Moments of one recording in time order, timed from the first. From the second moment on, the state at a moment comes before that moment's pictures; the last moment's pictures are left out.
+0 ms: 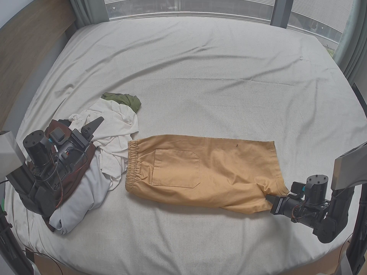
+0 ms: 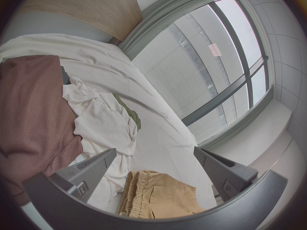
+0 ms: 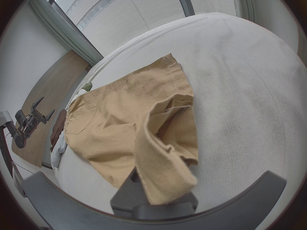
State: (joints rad) left arm -0.04 2.00 -0.52 -1.55 -0.32 -0.80; right arm 0.27 2.19 -0.16 -1.54 0.09 0.39
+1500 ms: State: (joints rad) left arm -0.13 2.09 -0.32 -1.55 -0.45 -0.68; right arm 0.28 1.89 -0.28 -1.54 0.14 0.36
